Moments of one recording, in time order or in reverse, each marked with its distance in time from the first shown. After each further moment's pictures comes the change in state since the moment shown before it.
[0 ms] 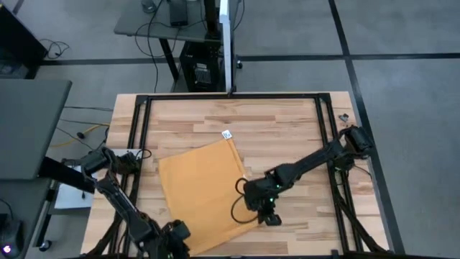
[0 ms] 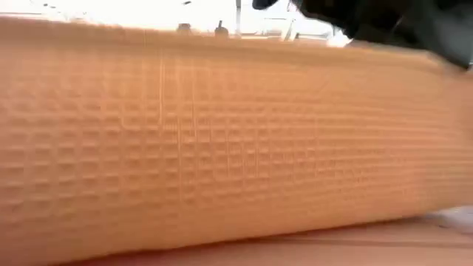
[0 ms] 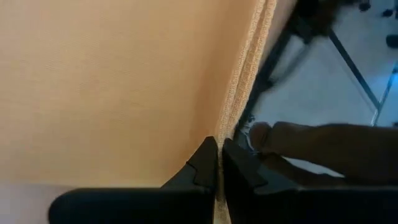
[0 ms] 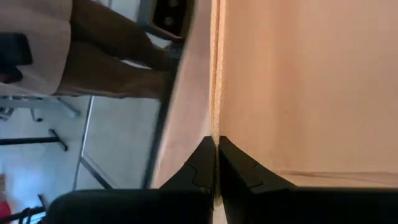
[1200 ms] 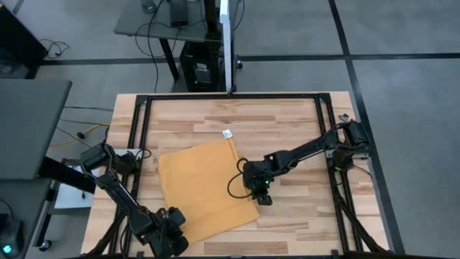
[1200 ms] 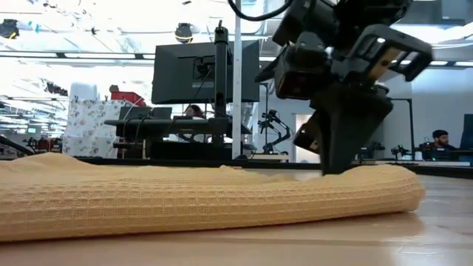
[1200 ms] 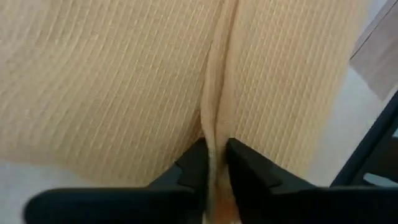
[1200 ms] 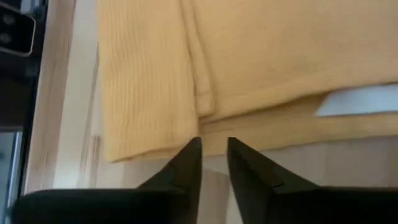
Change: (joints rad) left arm 0.031 -0.039 -0.072 -0.211 0.015 -0.041; right arm -0.174 -0.002 -0.130 0.108 0.186 -0.108
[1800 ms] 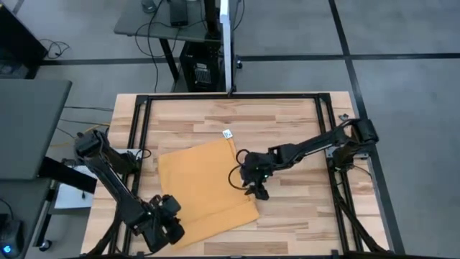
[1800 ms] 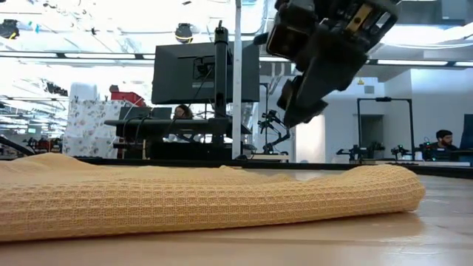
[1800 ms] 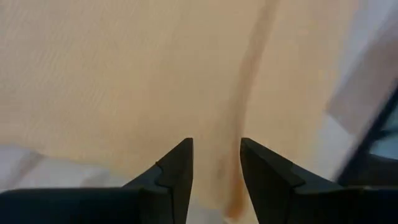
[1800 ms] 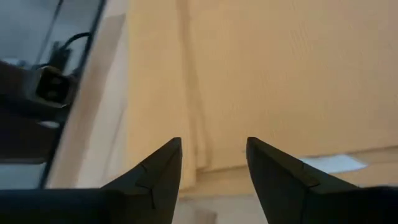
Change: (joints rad) left arm 0.032 -0.145 0.002 -0.231 -0.098 0.034; right arm -0.015 -0.074 0.004 0.100 0.100 -0.057
